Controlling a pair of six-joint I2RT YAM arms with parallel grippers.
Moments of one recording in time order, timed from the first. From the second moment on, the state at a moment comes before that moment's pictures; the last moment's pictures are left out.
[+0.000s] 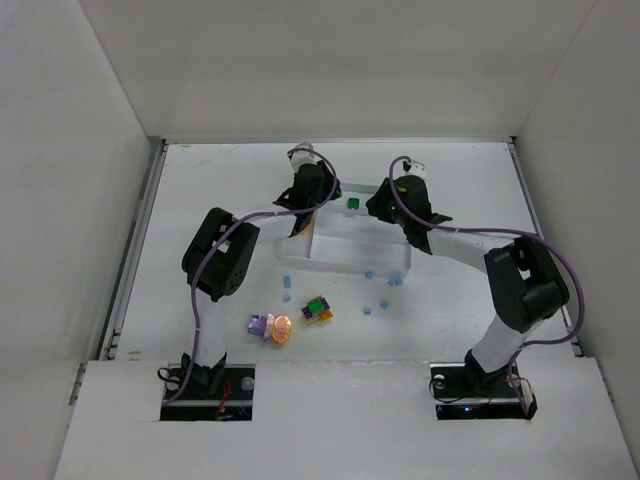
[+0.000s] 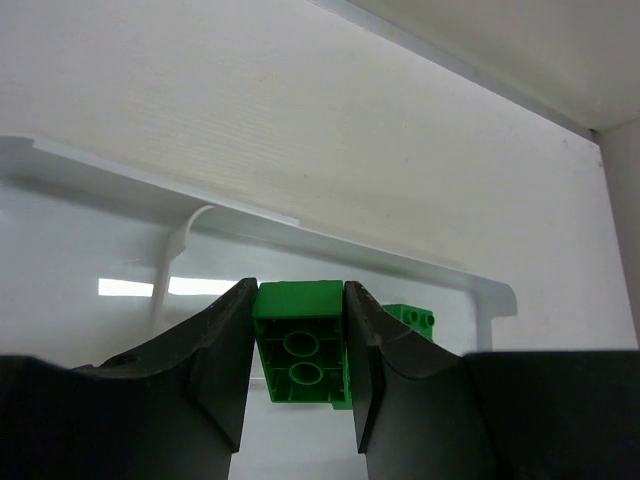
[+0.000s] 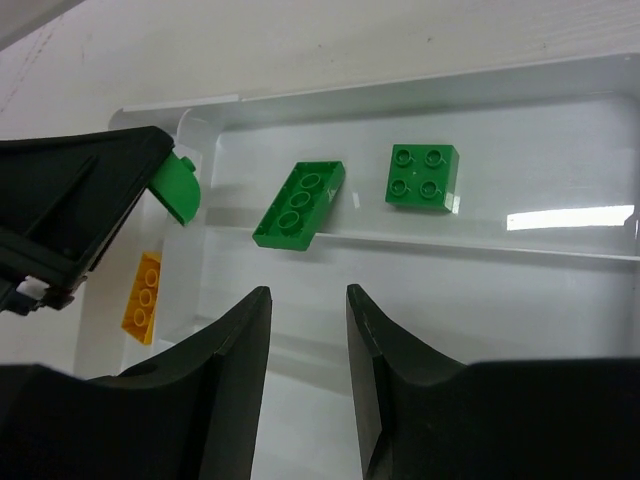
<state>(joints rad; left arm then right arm) -0.55 2.04 1.28 0.41 -0.19 -0.72 0.45 1.70 0.98 0.25 0.13 0.64</state>
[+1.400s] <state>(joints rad) -0.64 1.48 0.74 0.44 -0.31 -0.69 0.52 1.91 1.19 0.12 0.07 0.60</state>
